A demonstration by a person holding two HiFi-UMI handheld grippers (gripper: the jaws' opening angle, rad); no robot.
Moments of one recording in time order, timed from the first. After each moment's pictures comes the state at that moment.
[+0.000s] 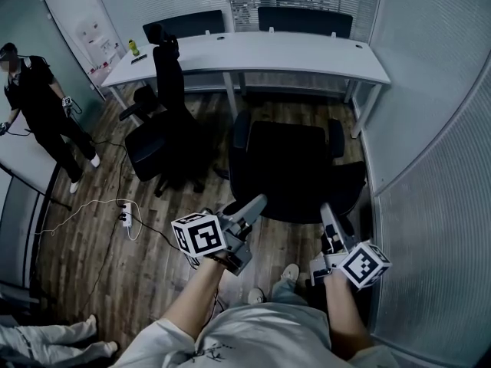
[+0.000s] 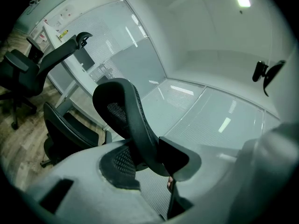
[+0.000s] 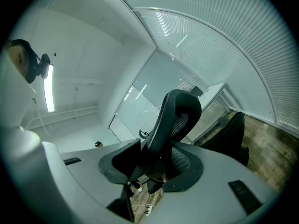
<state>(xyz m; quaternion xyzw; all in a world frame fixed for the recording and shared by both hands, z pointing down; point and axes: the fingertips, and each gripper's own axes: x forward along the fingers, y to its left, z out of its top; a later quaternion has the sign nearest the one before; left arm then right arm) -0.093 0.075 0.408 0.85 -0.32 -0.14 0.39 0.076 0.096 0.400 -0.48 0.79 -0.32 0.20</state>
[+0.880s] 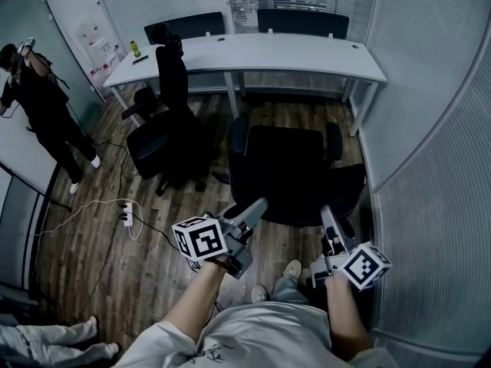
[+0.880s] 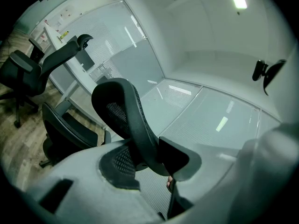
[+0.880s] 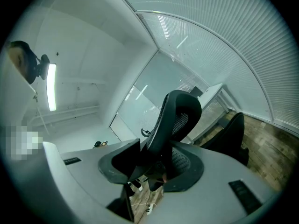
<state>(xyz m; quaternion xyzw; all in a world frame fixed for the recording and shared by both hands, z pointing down) -0.114 0.141 0.412 0.86 -0.31 -0.14 0.38 0.055 0.162 0.404 -0.48 0.80 -0.31 0.20</state>
